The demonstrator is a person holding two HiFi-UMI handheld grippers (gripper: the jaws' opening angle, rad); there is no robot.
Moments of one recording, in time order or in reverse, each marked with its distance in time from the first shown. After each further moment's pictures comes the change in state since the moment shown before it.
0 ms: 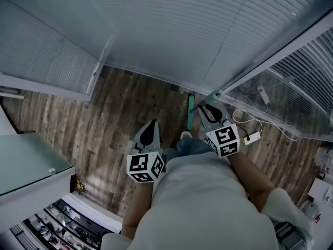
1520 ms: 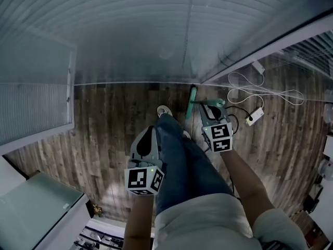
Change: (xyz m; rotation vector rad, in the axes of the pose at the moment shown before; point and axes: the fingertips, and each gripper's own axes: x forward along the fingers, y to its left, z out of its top) left arm 0.160 -0.032 -0.071 0.103 0.105 -0.218; right arm 0.076 -0.146 -0.187 0.263 0.142 -0.352
